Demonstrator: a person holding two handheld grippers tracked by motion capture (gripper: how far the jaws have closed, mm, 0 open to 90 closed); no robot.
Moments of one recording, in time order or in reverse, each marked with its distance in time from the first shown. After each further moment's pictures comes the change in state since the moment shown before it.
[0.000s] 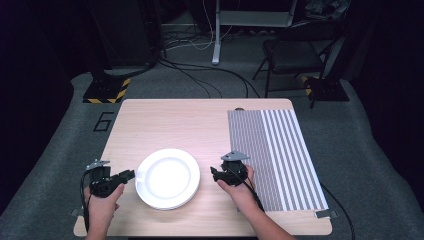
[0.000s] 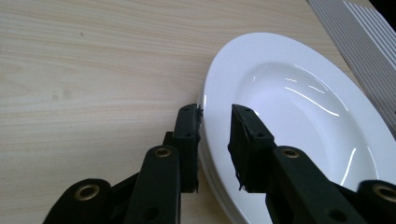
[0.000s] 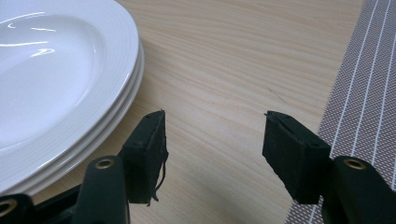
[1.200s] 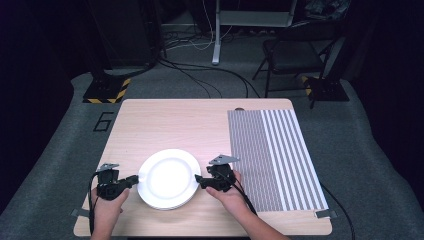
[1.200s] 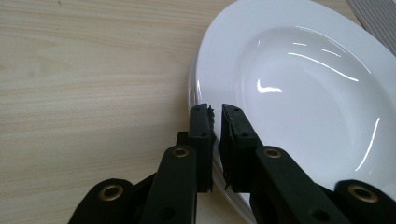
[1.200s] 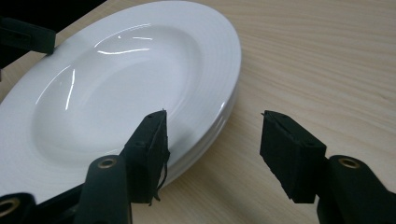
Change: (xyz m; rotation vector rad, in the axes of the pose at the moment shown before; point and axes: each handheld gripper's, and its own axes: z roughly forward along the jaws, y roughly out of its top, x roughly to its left) left arm -0.009 -0.011 0.013 0.081 0.036 0.055; right arm 0.035 0.003 0.007 0.012 0.222 0.036
